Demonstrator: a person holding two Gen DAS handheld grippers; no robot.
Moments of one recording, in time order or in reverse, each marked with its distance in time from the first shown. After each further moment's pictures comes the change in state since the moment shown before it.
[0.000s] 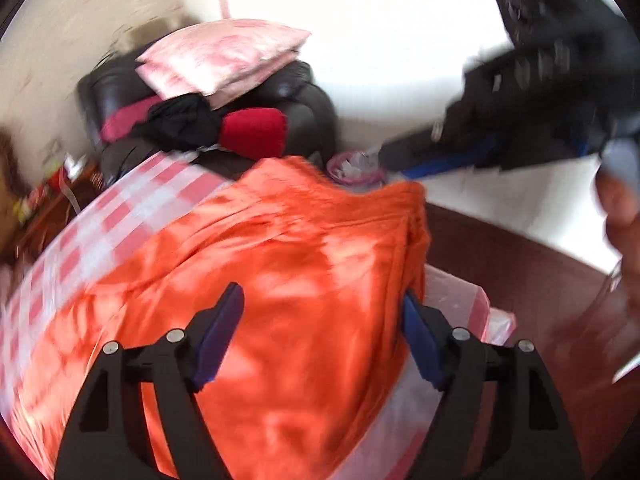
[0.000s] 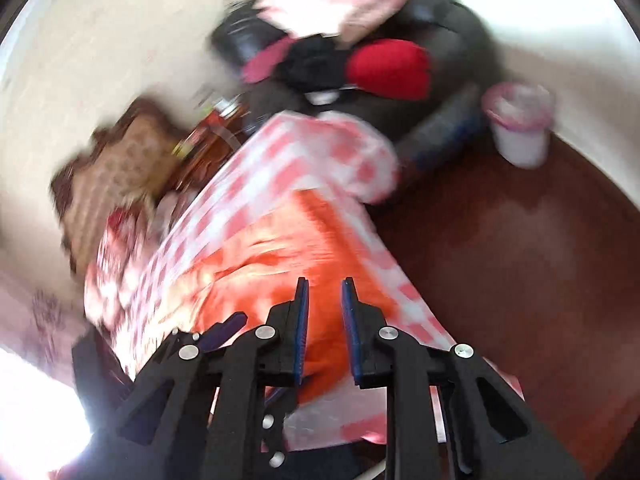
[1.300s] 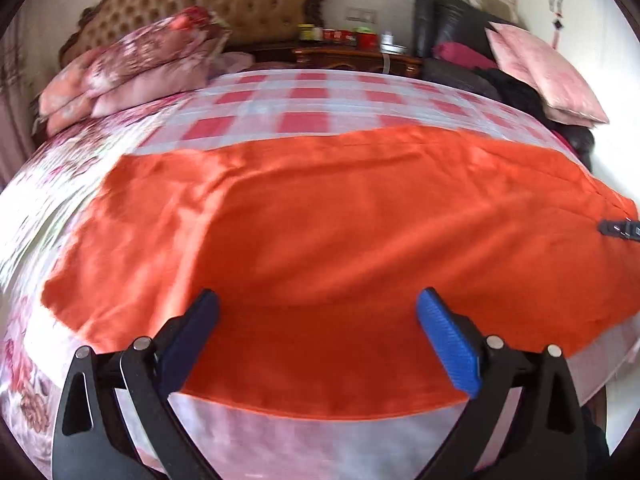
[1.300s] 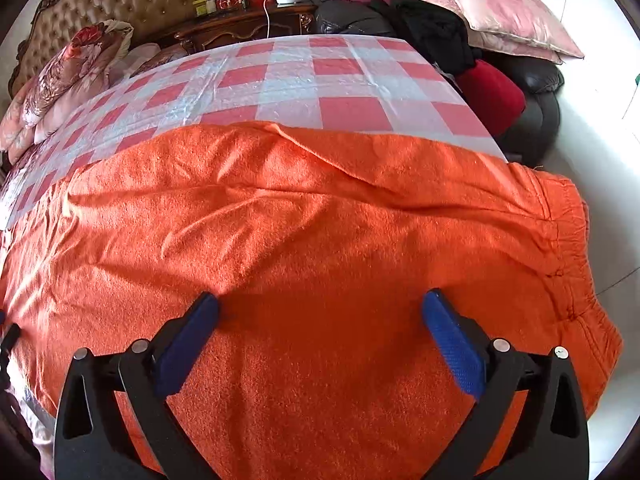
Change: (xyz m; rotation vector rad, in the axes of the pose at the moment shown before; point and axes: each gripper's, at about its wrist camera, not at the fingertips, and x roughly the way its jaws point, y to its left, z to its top) left arm -0.221 0.270 -0.289 -0.773 0.121 0.606; right arm 0.164 0.169 -0.064 -0.442 0.142 -0.394
